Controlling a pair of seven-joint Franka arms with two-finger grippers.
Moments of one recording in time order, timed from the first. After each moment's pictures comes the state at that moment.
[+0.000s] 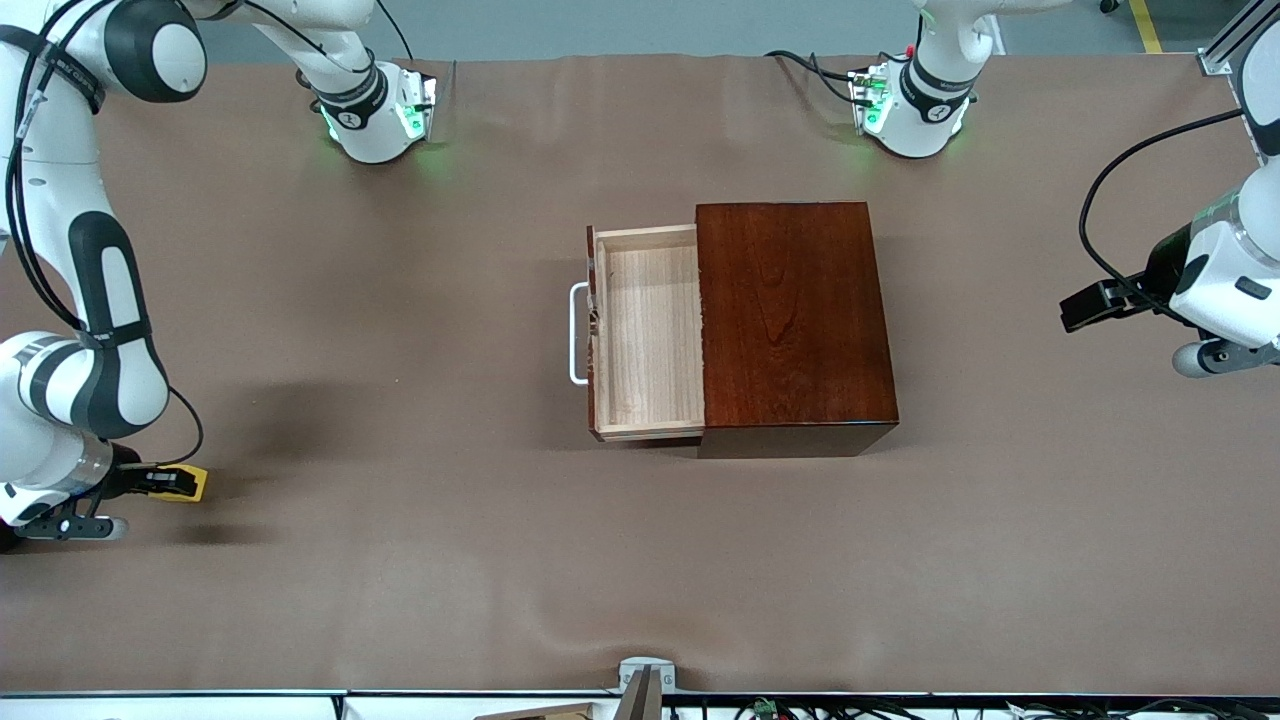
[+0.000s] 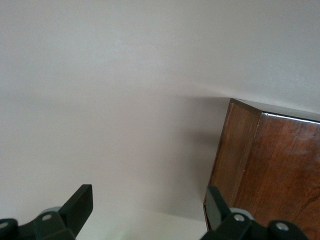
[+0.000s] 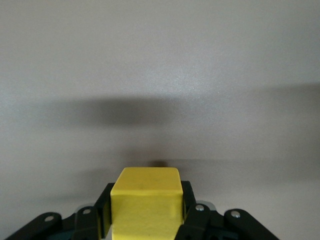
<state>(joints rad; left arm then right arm) 0.01 0.18 -0.11 -1.42 0.08 1.51 -0.29 -0.26 0.81 -0.04 -1.42 0.02 2.28 -0.27</state>
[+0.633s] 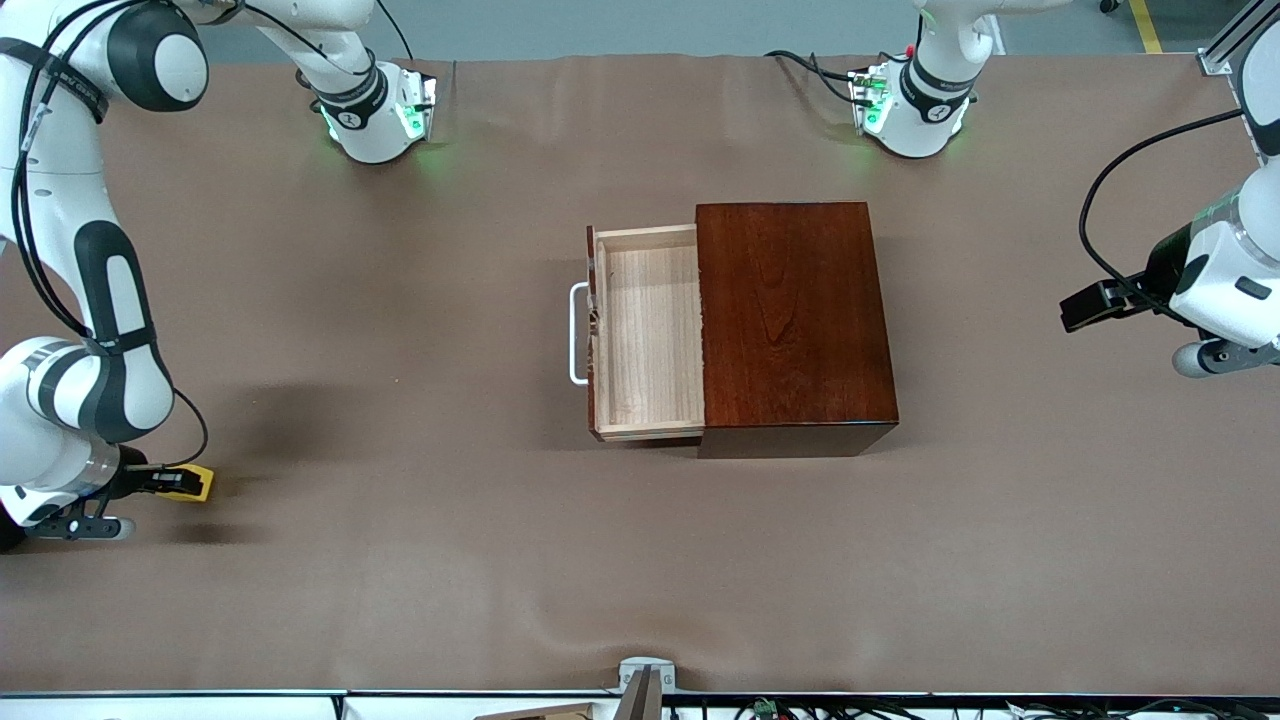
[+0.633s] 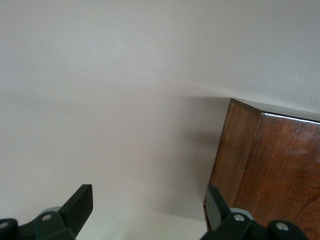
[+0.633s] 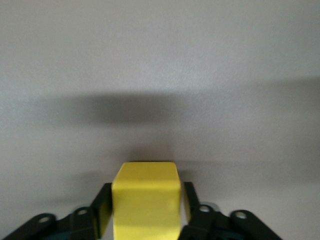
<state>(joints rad) 0.01 0.18 -0.11 -1.42 0.08 1.51 -0.29 -0.26 0.83 -0.04 -1.40 0.02 2.28 -0.27</state>
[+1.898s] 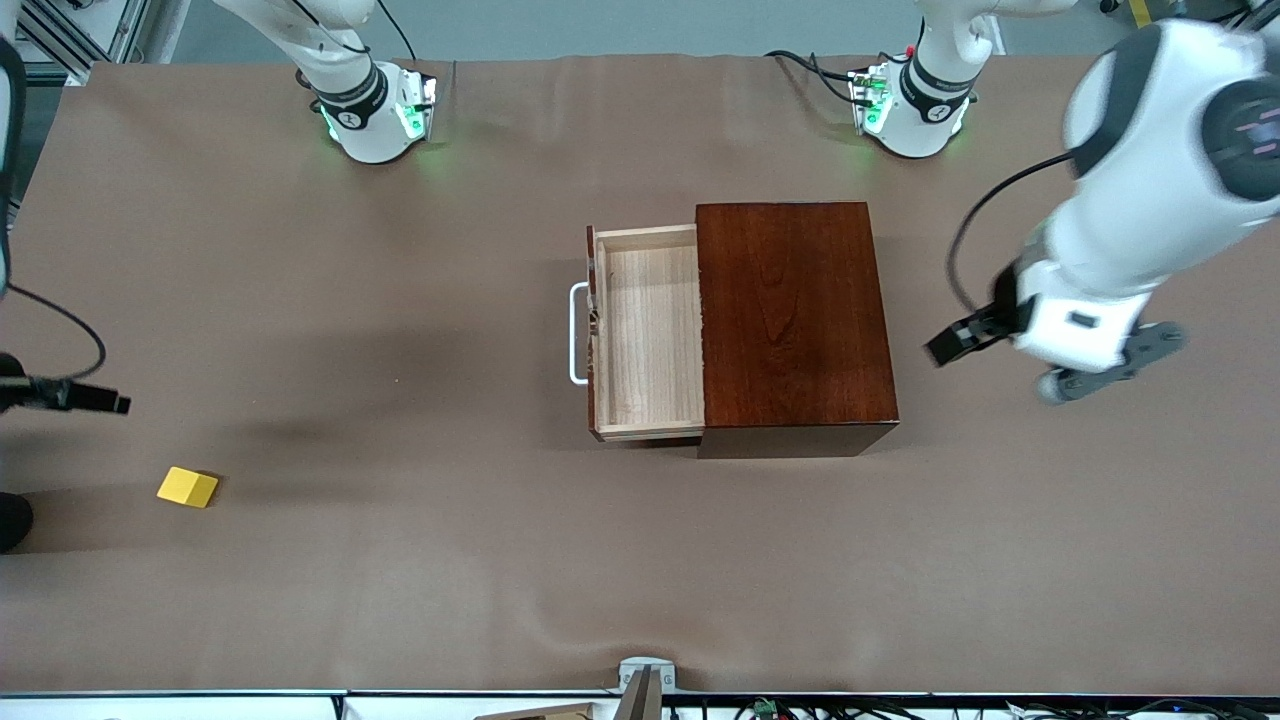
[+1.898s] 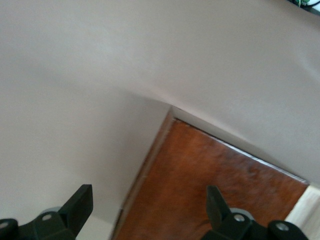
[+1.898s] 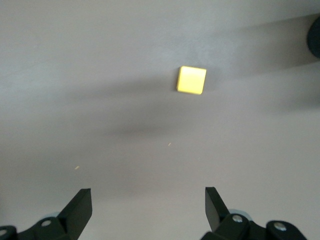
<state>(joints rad) -0.16 0.27 -0.19 -1.42 0.04 1.68 -0.84 -0.19 0.39 -0.02 -1.33 0.02 1.60 -0.09</state>
